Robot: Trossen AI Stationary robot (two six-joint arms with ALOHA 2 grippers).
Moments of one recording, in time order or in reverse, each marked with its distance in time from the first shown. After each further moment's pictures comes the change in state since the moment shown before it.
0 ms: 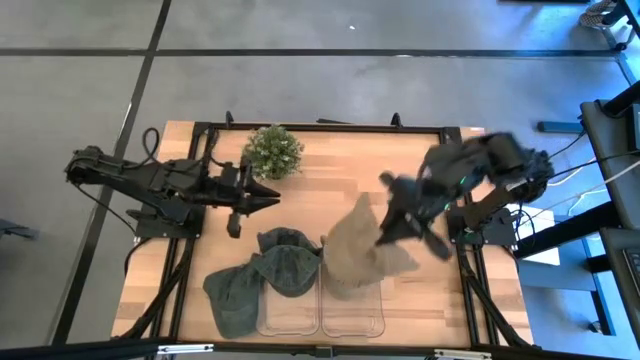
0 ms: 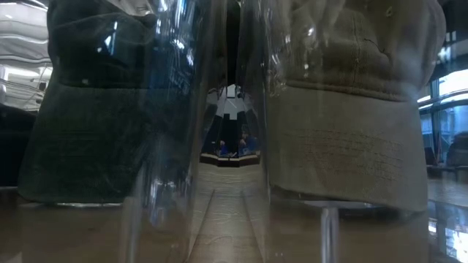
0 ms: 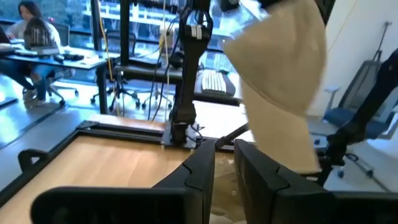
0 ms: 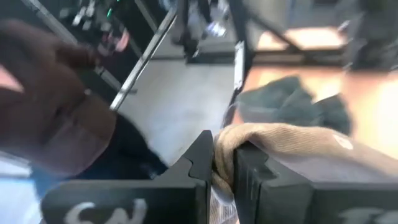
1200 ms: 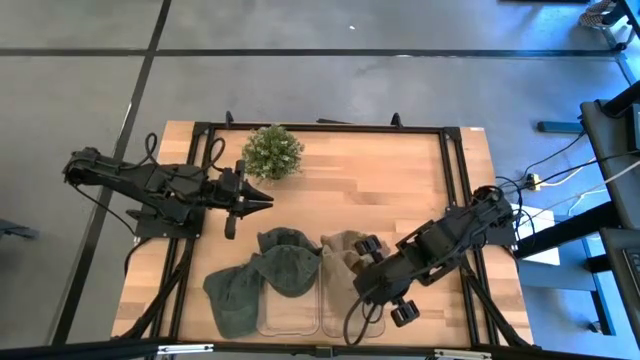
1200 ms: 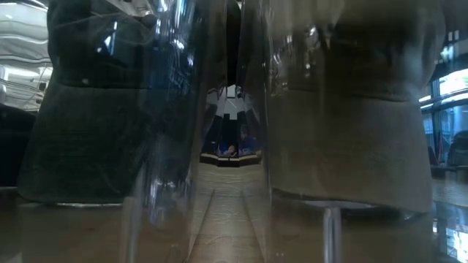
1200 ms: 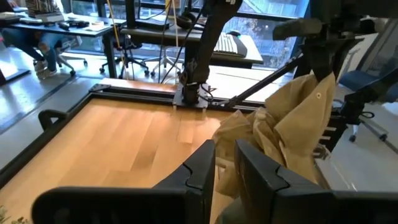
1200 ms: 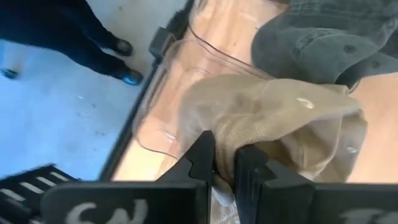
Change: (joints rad) left arm 0.000 -0.075 -0.071 -0.159 -0.010 -0.005; right arm 0.248 0.304 -0.013 -0.293 0.275 -0.171
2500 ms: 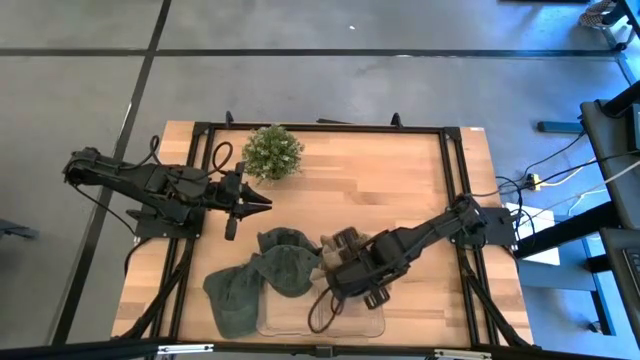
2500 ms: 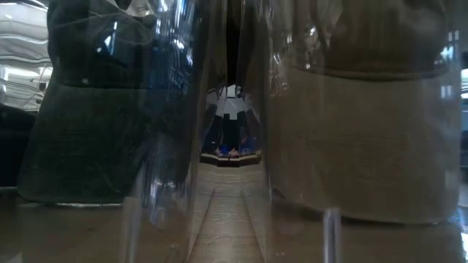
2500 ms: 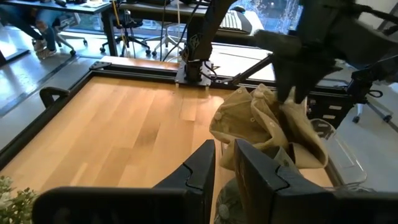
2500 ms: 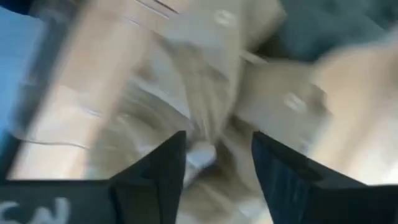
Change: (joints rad) left arm -0.001 0.000 0.000 -0.095 0.003 -0.022; right arm -0.086 0.158 -0.001 -0.082 0.150 -0.123
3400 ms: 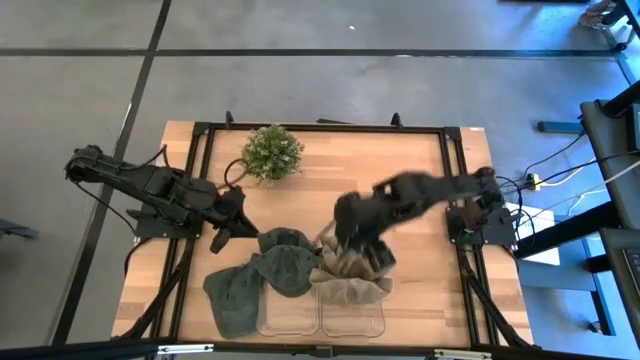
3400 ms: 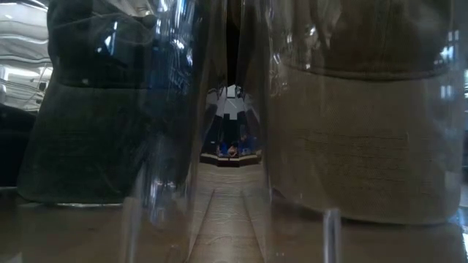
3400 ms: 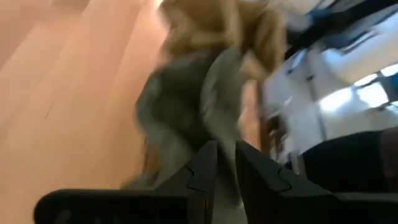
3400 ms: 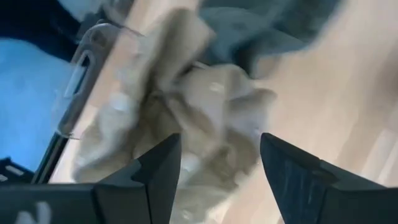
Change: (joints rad) left arm -0.055 0.006 0.002 -0.265 0.267 -0.426; right arm -0.206 -0.211 -0.085 0.085 -0.247 -0.139
